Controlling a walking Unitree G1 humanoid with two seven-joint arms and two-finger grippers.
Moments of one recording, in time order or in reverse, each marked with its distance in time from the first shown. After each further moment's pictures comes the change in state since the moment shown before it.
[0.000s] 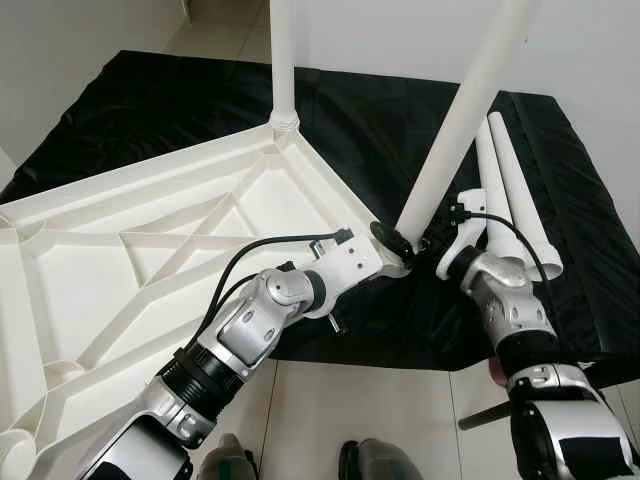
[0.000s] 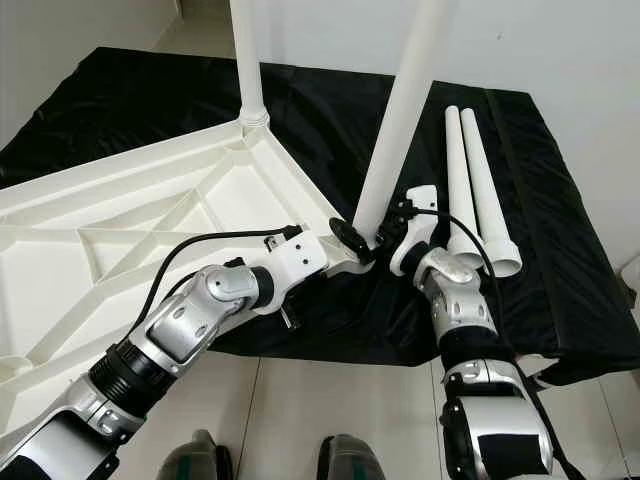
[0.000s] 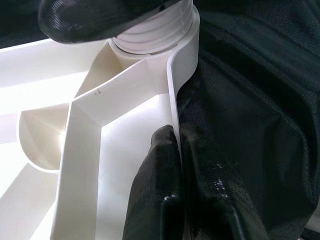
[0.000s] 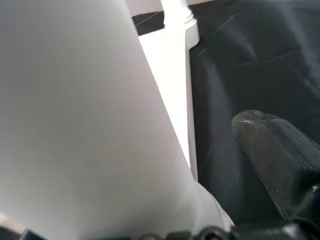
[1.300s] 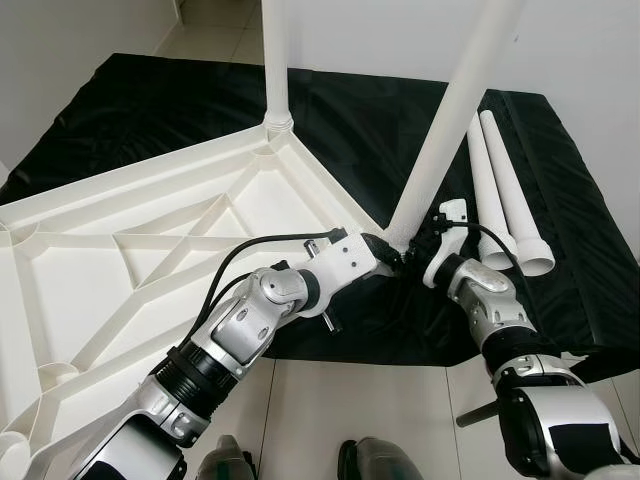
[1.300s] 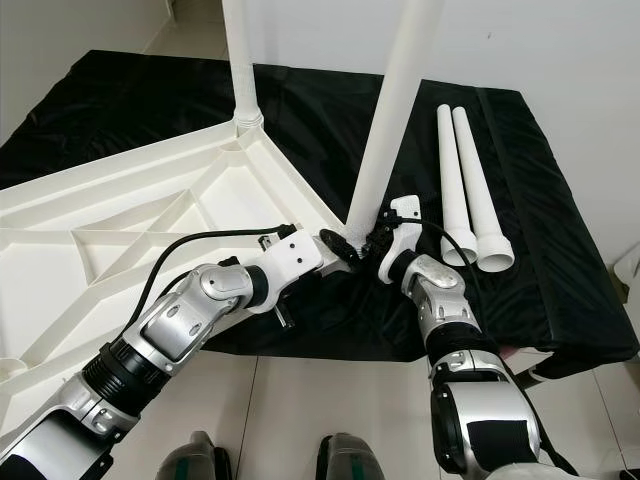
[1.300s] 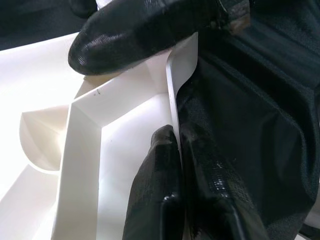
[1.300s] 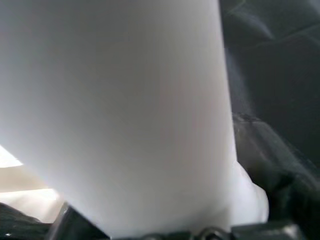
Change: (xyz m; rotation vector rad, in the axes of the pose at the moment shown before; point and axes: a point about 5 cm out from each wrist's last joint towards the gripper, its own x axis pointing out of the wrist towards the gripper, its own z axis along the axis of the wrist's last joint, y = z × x) left arm -0.004 0.004 -0.004 -0.001 0.011 0.005; right arm 0.013 0.014 -0.018 0.023 -0.004 0.030
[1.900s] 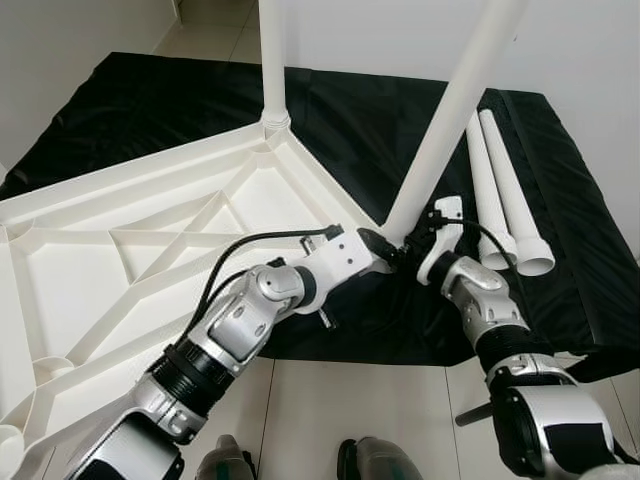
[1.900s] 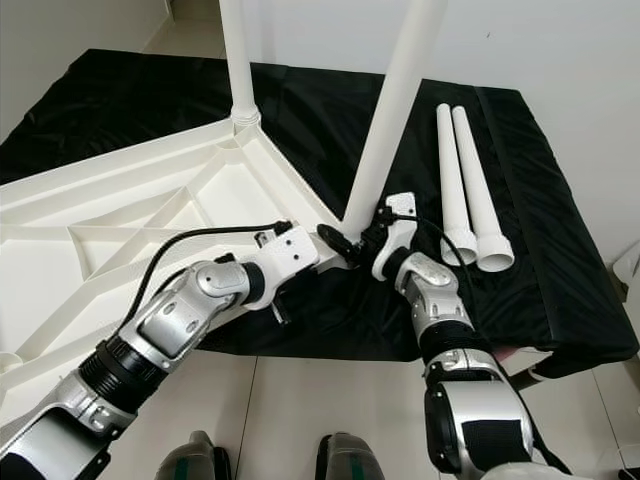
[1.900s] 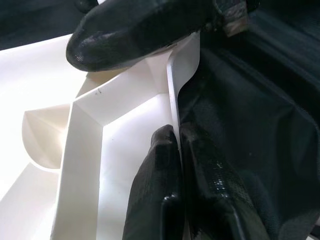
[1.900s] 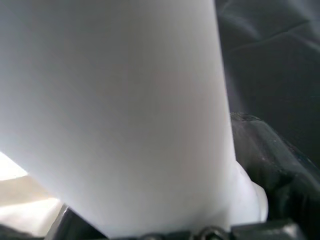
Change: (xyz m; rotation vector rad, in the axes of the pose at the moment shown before) left arm -0.003 0.005 -0.002 0.004 0.010 0.020; right arm 0.009 0.009 0.003 0.043 -0.010 -0.103
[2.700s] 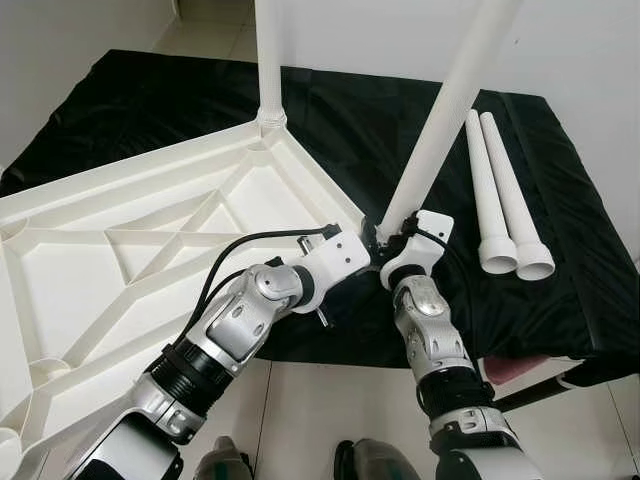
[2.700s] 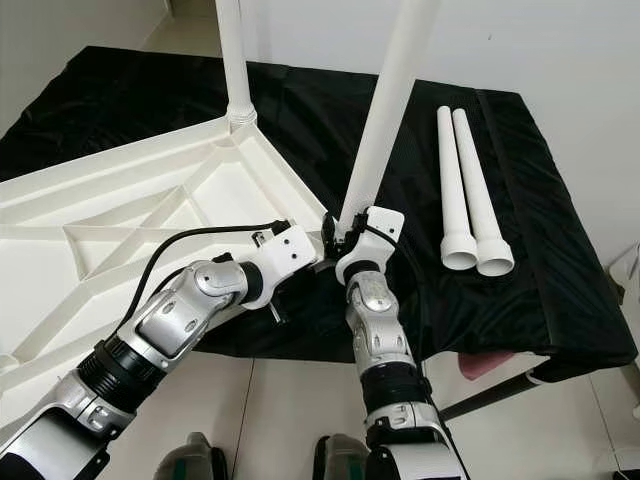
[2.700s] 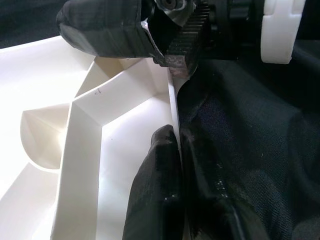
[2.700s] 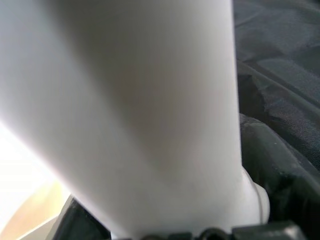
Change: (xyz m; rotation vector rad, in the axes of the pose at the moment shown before) left arm 0.000 -0.001 0.000 0.001 0.005 -0.003; right arm 0.000 0.037 -0.006 0.061 -0.053 -0.576
